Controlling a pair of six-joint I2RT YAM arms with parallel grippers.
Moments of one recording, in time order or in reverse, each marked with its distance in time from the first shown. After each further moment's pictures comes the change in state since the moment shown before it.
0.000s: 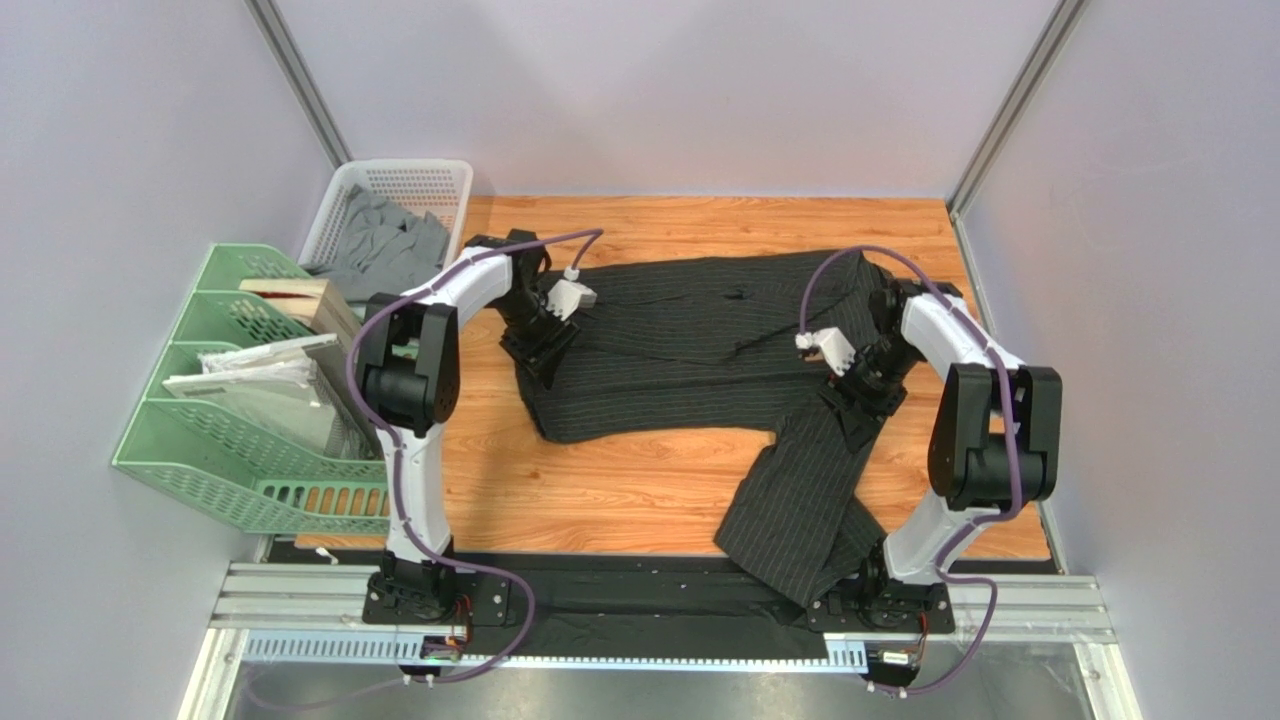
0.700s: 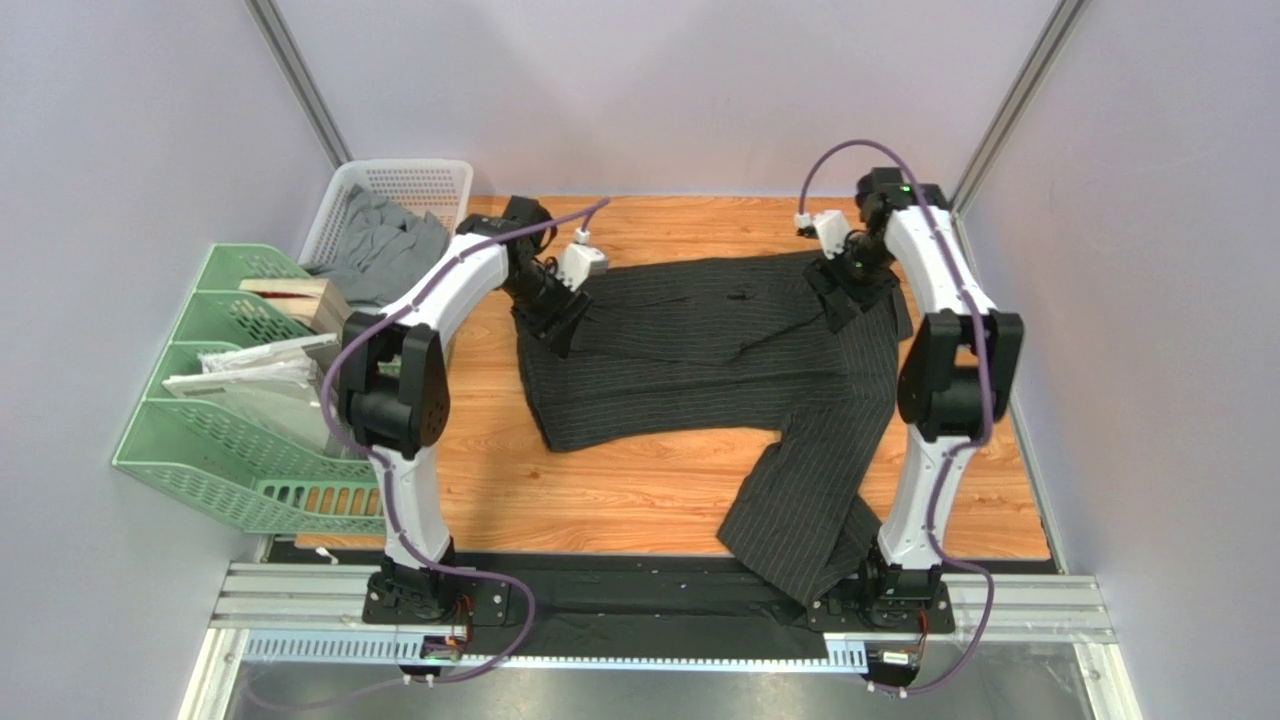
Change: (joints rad) left arm -0.021 -0.097 0.097 0.015 0.059 -0.018; right arm 0.060 0.412 0.754 0.001 0.106 0.297
